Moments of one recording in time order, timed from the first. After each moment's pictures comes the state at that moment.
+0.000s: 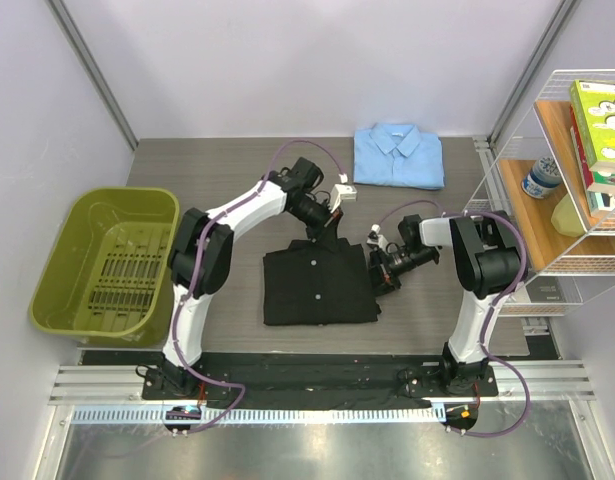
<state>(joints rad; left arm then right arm) -0.60 2.15 1.75 -0.75 0.87 0.41 0.18 1.92 0.95 -0.74 -1.07 -0.08</state>
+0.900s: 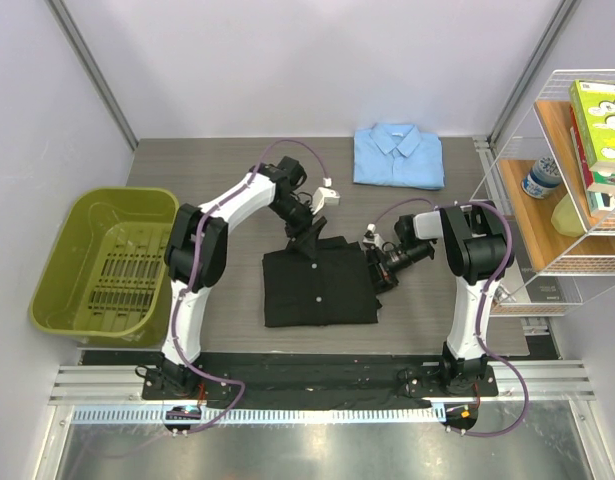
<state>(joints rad) -0.52 2.19 1.81 -0.99 0.77 0.60 0.17 2.07 1.06 -0.82 -1.08 -0.19</state>
